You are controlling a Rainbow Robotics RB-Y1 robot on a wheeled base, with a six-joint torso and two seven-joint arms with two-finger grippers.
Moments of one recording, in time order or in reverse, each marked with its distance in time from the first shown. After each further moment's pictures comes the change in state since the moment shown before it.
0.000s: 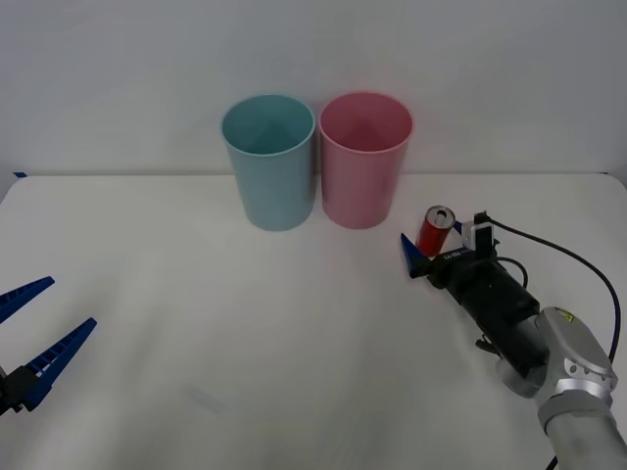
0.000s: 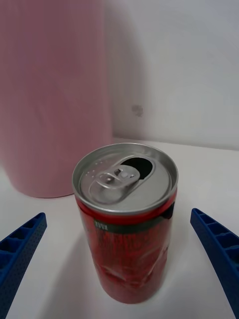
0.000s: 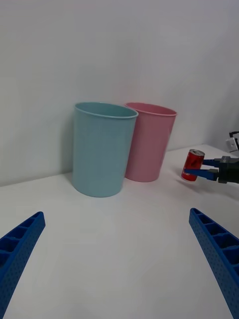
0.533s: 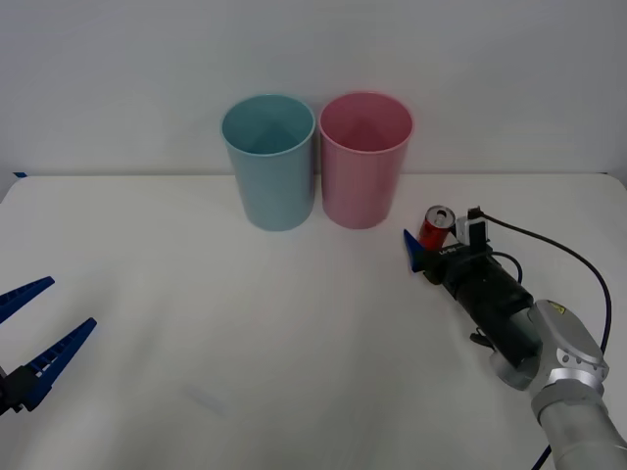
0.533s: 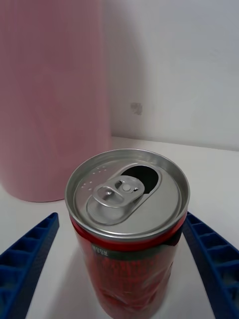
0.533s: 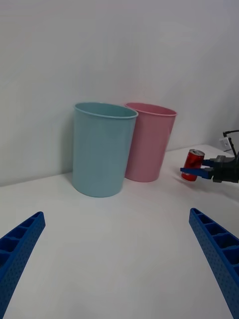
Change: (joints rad) right arm -0.041 0.000 0.003 0.051 -0.006 0.027 0.021; left arm 0.000 0.000 0.000 0.000 0.000 0.000 0.000
